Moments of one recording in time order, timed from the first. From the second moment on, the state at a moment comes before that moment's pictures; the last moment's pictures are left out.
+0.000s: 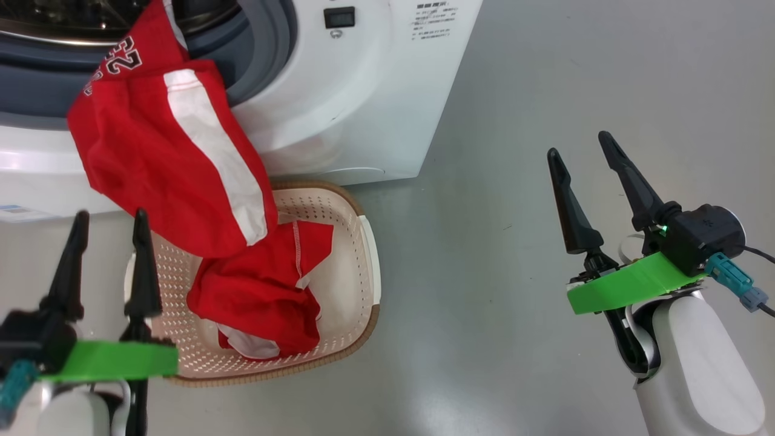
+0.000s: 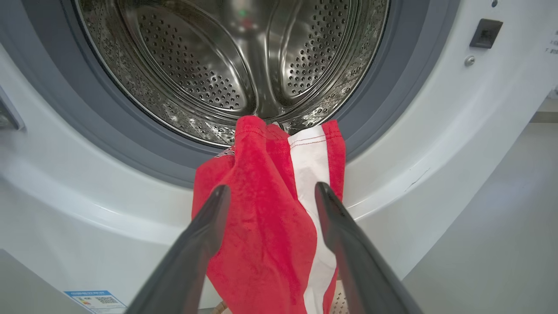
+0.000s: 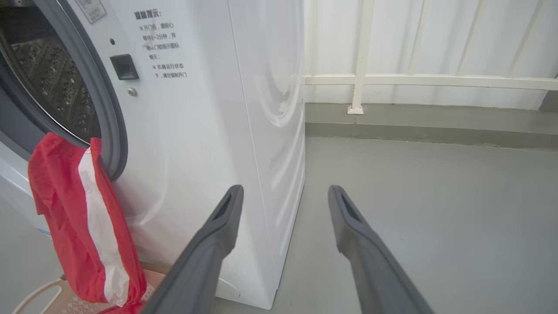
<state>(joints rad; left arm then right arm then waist) -0.26 0.08 0.07 0.12 -0.16 -0.13 -0.26 -0.40 -0.11 0.08 0.14 0.17 0.13 -0.26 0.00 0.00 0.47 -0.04</state>
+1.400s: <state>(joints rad) -0.78 0.29 -0.25 0.77 -0.34 -0.13 -0.25 -0.39 -0.11 0.09 0.15 0.17 0.13 -0.26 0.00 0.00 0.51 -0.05</state>
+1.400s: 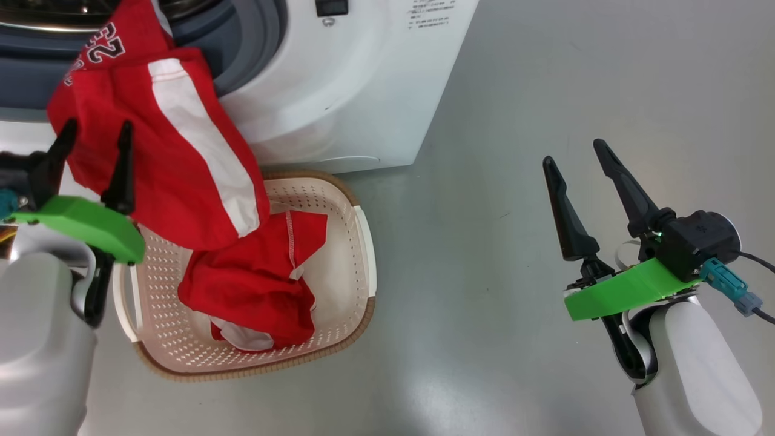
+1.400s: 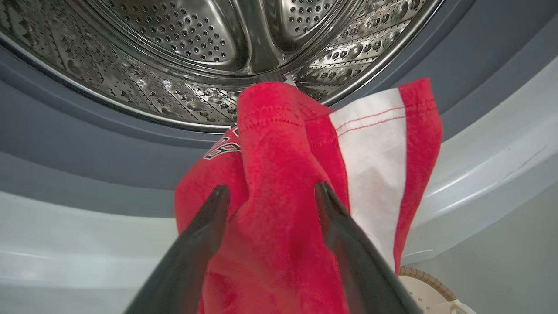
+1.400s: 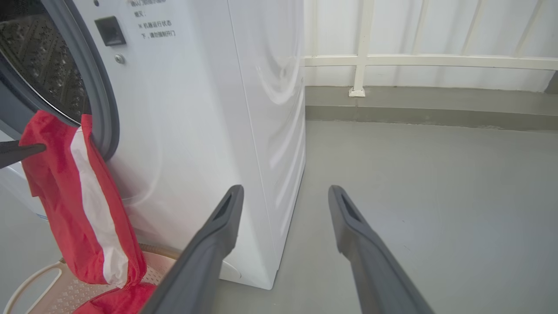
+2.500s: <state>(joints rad) -0.69 0.32 -0.38 0.71 -0.47 -0.13 -0.25 -0.39 -0.11 0.08 0.14 0.17 0.13 -0.26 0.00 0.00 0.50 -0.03</state>
